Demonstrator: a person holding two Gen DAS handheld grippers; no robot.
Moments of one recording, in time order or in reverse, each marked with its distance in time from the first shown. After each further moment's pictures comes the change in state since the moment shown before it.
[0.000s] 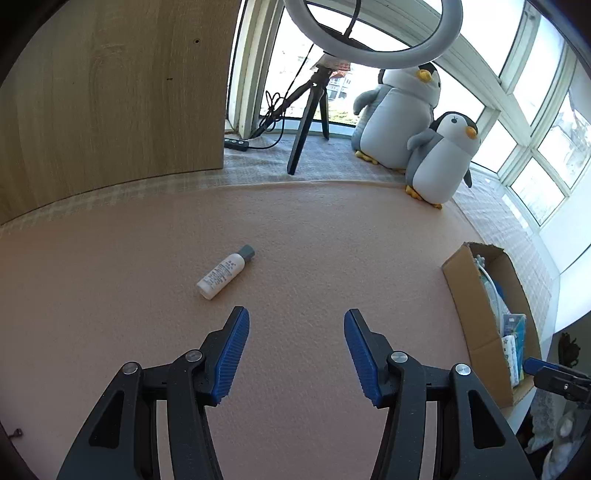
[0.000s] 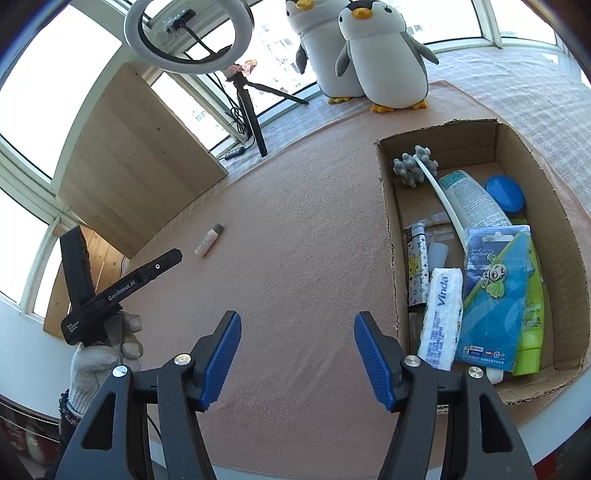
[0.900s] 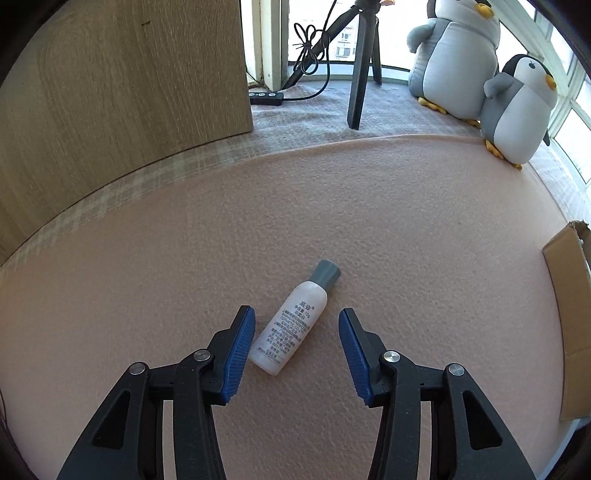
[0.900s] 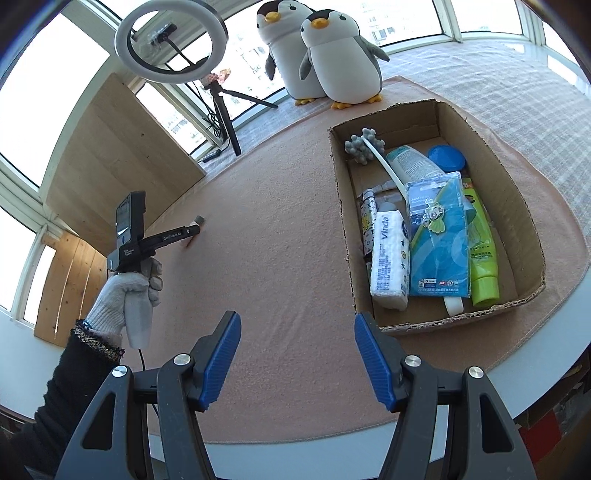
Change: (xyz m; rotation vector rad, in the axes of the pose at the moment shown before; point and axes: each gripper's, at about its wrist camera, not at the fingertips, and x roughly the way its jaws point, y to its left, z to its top) left arm 0.119 0.039 0.037 0.105 0.175 0.166; right arm -0.039 -0.014 -0.044 0.069 -0.037 -0.093
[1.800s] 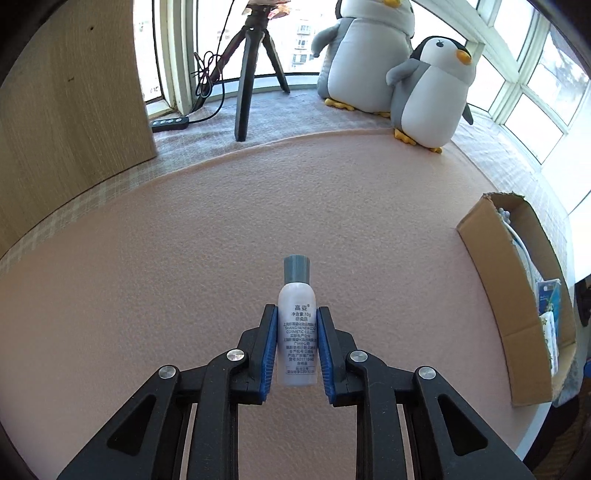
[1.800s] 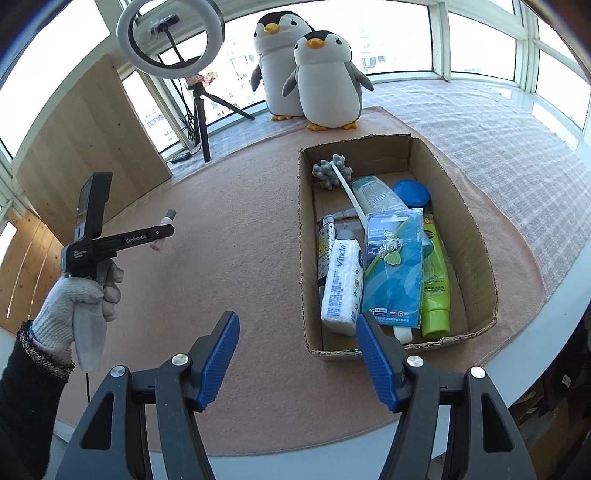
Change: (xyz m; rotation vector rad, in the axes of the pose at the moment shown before) left arm -0.051 -0.096 -0.016 0.104 -0.053 -0.172; right arm 0.001 0.004 0.007 -0.124 -0.066 -0.224
